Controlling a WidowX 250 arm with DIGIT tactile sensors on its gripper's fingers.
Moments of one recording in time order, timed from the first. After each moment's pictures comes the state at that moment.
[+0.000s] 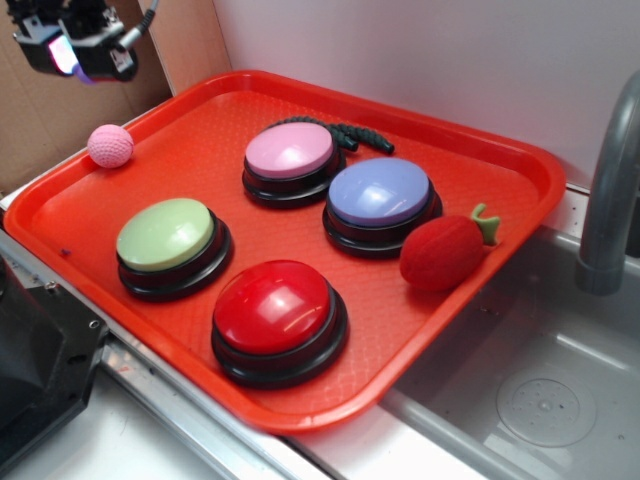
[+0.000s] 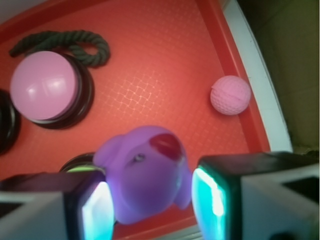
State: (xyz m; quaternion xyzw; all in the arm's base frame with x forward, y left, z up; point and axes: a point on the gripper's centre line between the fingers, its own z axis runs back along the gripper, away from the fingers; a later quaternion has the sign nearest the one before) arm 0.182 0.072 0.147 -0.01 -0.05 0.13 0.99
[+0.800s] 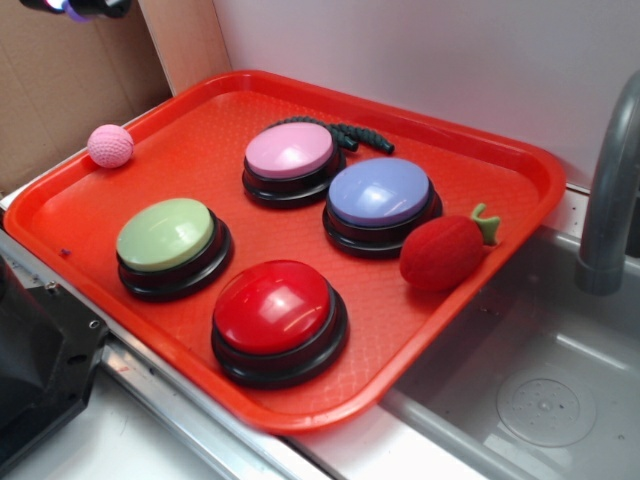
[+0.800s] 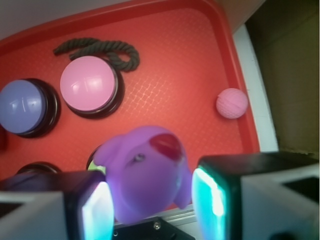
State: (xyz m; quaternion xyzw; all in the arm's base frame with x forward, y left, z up) arm 0.184 0.052 0.193 0.00 -0.04 0.10 0.99
